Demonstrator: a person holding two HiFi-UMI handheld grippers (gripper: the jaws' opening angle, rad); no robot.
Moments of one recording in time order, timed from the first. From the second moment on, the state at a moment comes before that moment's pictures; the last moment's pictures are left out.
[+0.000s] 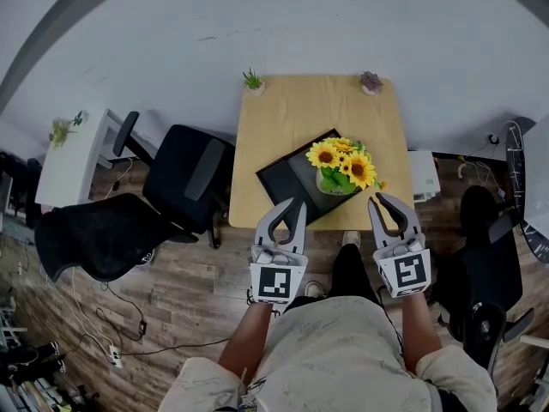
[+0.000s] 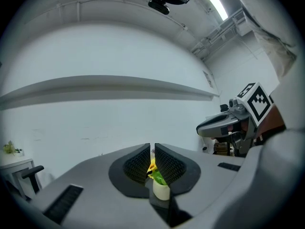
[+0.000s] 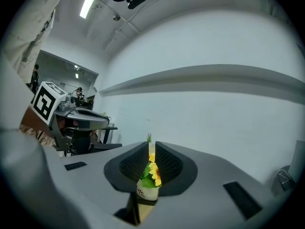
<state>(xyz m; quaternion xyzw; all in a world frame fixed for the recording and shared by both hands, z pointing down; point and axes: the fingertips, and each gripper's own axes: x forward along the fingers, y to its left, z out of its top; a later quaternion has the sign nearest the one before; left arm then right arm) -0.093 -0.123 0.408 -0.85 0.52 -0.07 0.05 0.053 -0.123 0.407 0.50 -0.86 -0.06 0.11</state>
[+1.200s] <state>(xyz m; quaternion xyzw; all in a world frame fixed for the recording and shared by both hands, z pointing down) -0.091 -0.119 0.404 -0.85 0.52 -0.07 0.06 0.055 -0.119 0.404 0.49 -0.86 -0.05 0.11</state>
